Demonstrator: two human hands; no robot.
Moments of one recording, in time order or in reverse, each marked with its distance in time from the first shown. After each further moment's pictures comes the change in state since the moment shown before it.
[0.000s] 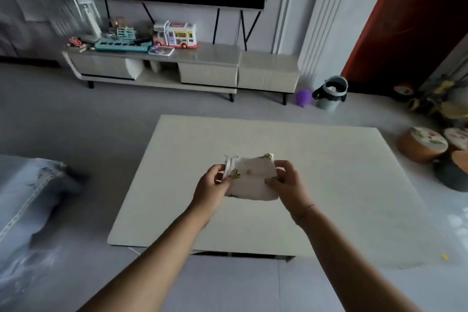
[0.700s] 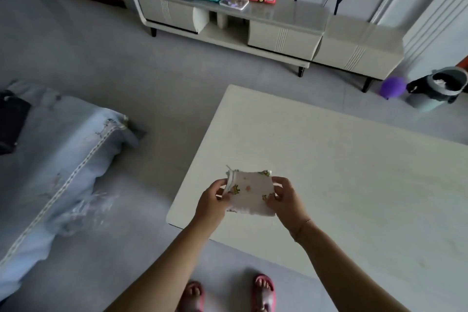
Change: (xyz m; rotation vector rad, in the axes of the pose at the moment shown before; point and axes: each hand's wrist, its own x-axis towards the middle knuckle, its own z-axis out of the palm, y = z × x) left_hand 0.083 -0.150 -0.189 -0.014 0.150 -0.302; right_hand 0.110 0.093 0.235 -0.204 -0.273 0.225
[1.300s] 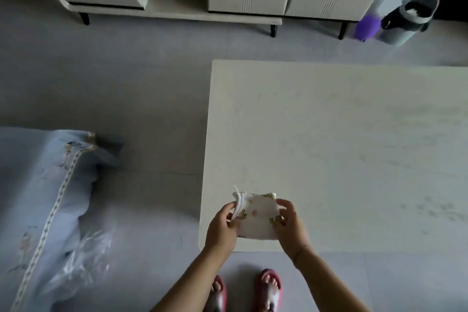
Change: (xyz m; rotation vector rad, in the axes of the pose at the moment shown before) left_hand 0.117 -0.153 -0.080 0.261 -0.264 -0.055; right_hand 0.066 0.116 0.177 -0.053 0.325 0.283
